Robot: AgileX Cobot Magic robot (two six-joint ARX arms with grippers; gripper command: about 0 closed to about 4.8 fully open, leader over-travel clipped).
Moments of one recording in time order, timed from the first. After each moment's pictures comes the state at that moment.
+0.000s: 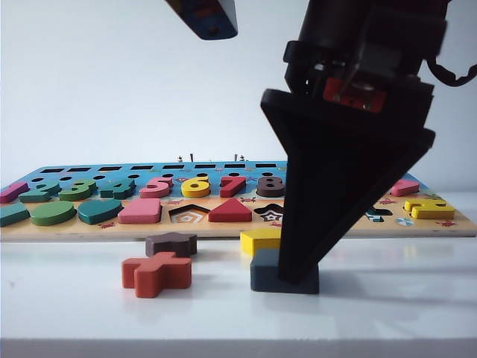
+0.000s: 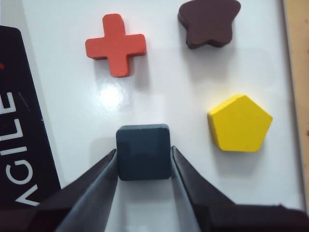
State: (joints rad) left arm -0.38 0.75 1.00 -1.10 0.59 0.29; right arm 1.04 1.44 0.95 -0.76 -0.08 -0.34
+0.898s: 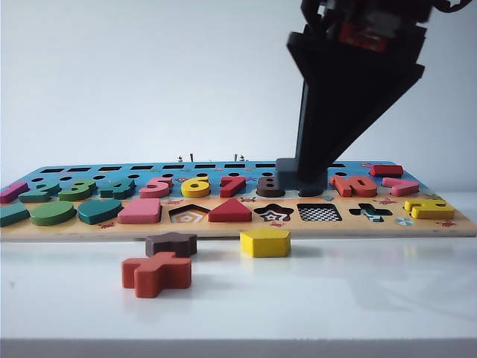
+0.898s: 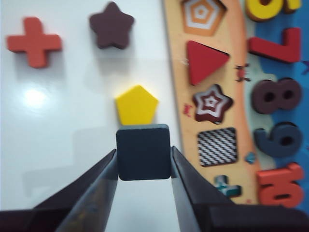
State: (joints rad) left arm -0.38 0.75 1.00 -1.10 0.59 0.29; right arm 1.01 1.35 1.03 -0.82 0.18 -0.48
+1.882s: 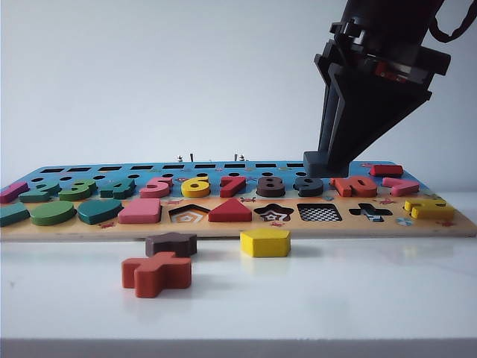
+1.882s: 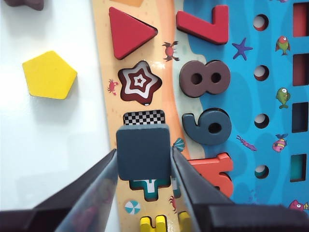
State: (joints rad) left arm -0.37 0.75 1.00 -1.10 0.59 0.29; right arm 0.77 1.35 1.04 -0.75 0.08 -0.81
